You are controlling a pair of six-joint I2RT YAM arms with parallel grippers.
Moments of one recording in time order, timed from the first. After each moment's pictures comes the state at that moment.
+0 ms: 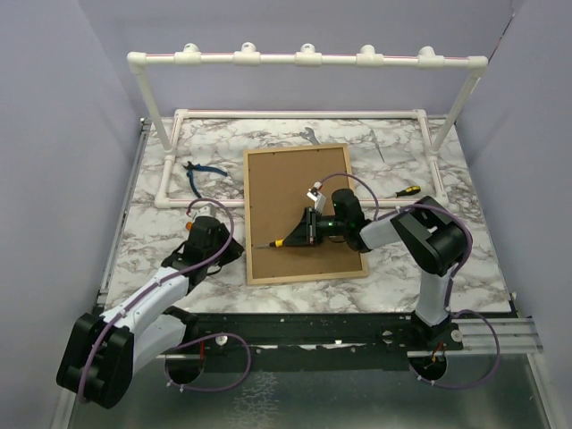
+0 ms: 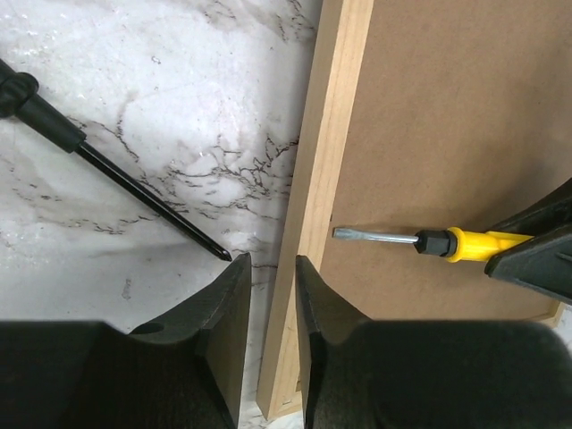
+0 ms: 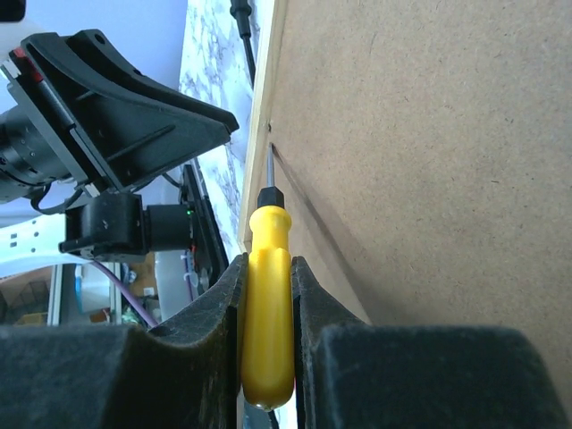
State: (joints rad) left arm -0.39 0.97 0.36 -0.12 0.01 -0.75; right arm 0.60 1.92 0.75 0.71 -0.81 0.84
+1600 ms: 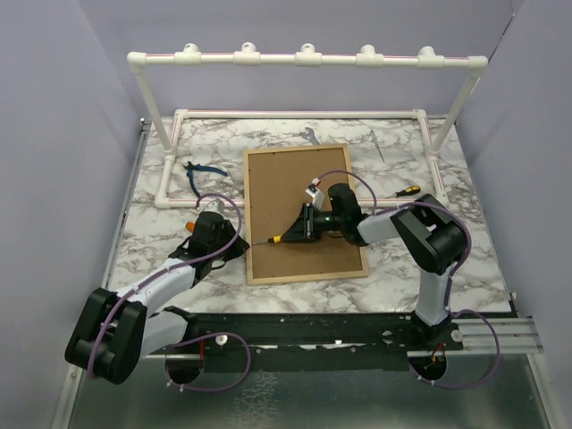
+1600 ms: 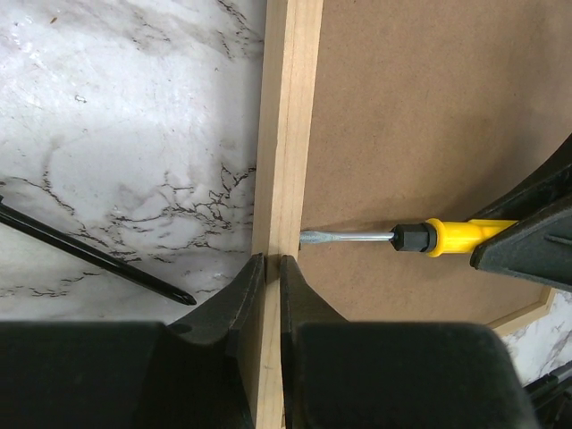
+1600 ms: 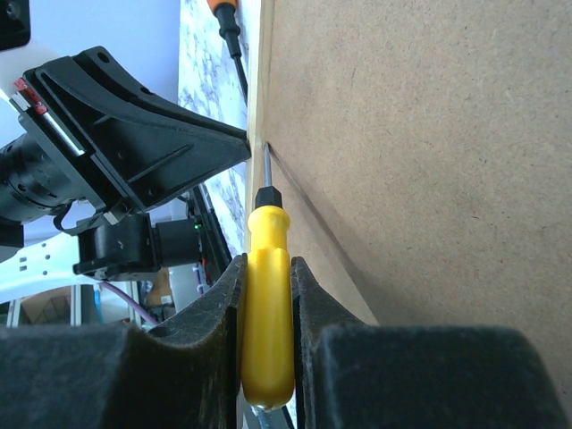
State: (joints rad) left arm -0.38 1.13 0.36 0.06 0.11 -0.71; right arm 0.59 1.94 0.83 0.60 -0.78 0.87
